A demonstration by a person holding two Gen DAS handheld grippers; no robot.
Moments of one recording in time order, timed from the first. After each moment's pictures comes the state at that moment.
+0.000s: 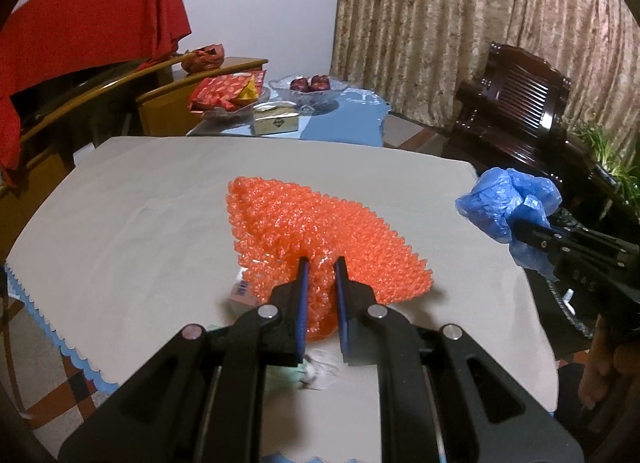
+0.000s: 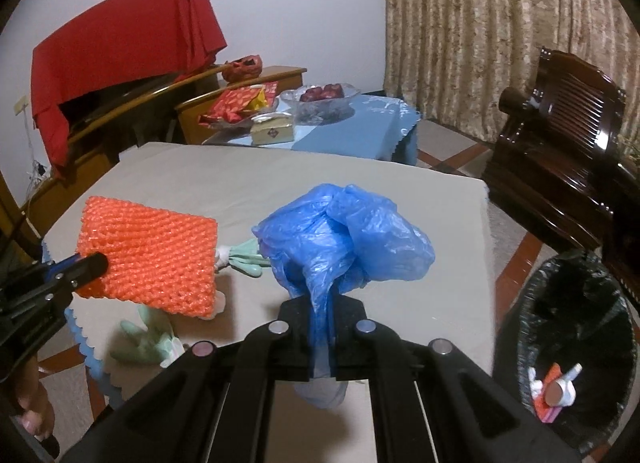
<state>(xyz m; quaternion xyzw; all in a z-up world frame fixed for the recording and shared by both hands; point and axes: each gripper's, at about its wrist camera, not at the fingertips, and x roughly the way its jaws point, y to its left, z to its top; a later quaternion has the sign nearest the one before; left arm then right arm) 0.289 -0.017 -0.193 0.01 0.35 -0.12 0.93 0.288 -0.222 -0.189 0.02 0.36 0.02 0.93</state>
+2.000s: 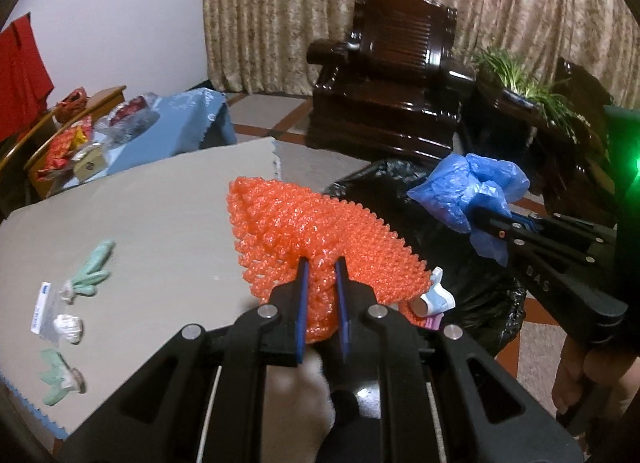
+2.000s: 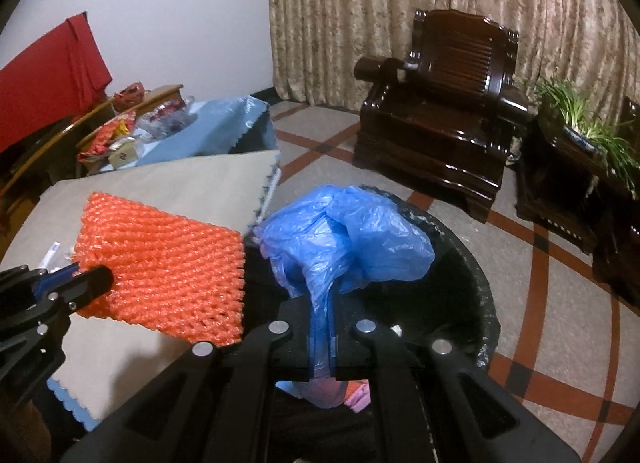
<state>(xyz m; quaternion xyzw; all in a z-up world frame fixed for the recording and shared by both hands) 0.219 -0.381 -0.204 0.10 0.37 -0.27 0.88 0.177 -0.534 -0.204 0.07 0.37 -0.13 0.92</state>
